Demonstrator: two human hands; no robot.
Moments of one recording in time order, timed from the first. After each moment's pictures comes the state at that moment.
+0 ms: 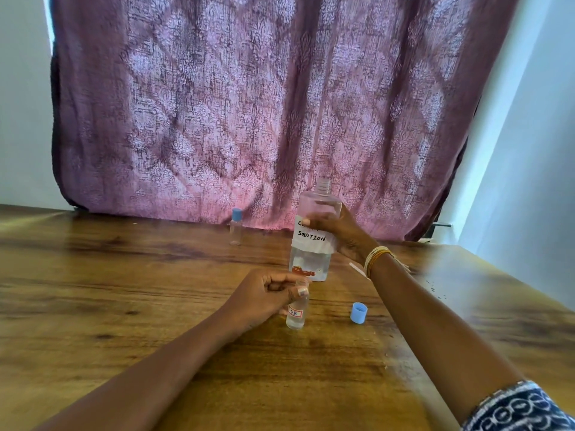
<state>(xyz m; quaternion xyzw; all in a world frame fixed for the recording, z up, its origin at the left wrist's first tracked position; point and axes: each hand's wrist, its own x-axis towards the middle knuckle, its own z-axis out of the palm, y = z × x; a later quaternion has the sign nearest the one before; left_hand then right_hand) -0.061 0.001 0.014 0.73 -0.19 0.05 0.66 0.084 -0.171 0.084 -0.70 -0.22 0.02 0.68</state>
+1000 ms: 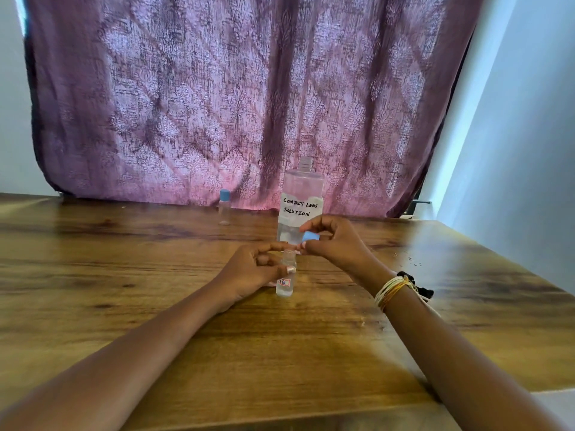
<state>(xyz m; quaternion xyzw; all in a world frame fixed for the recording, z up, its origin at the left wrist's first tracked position) -0.062 0.000 0.007 0.73 -0.18 0.05 0.66 -0.041 -0.188 0.061 -0.79 -0.22 -0.08 0.56</state>
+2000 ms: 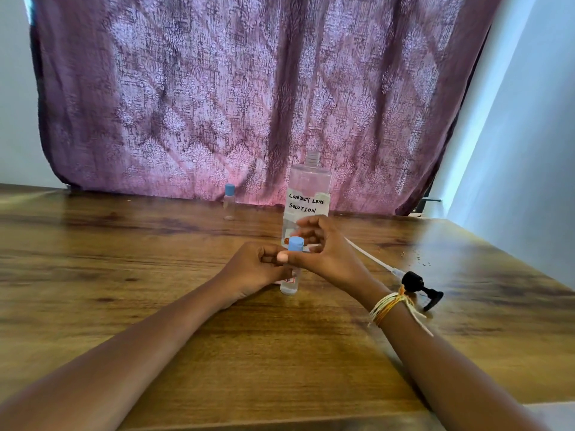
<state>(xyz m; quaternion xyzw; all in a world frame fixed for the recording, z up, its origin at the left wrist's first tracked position) -0.062 0.002 0.005 0.77 -0.19 0.08 0.60 -0.046 -0.173 0.041 -0.81 -0.26 -0.07 0.53</state>
